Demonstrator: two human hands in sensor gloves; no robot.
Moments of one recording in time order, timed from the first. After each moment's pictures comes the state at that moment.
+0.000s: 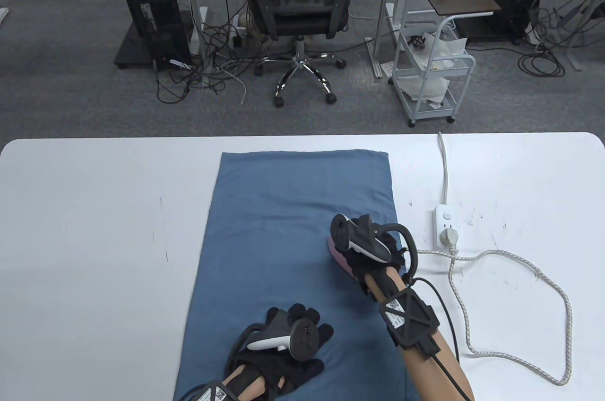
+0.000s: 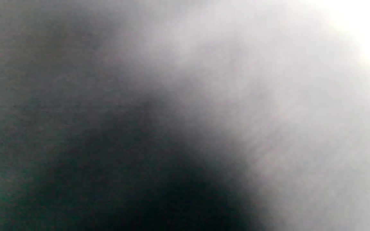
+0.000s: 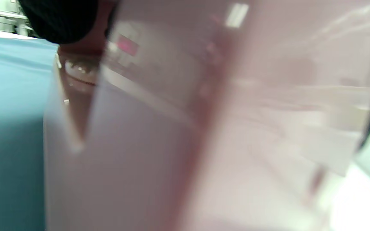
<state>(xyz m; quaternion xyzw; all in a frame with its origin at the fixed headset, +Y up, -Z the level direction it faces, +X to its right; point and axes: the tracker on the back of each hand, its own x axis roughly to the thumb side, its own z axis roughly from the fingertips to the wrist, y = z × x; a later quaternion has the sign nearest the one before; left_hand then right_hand) -0.076 -0.815 -0.264 -0.37 -0.30 0.03 0.88 0.109 -0.723 -0.424 -0.02 -0.02 -1.00 0.07</state>
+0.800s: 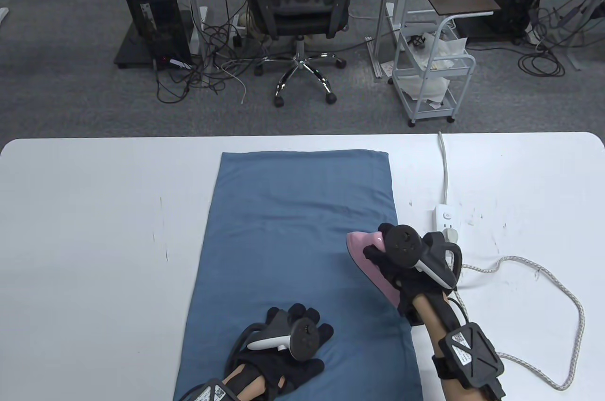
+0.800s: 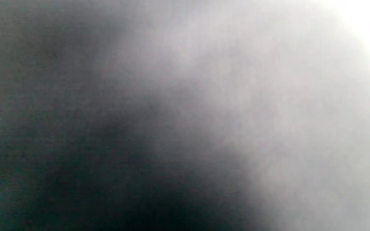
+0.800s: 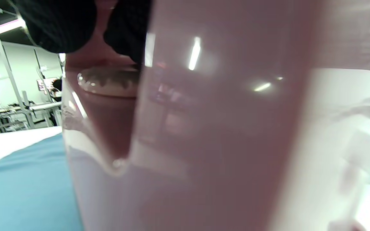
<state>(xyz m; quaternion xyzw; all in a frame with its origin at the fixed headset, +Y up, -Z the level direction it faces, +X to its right) -0.076 -0.813 -0.265 -0.36 -0.30 0.03 0.88 0.166 -0.672 -0.366 -0.07 0.05 -0.99 -0.12</state>
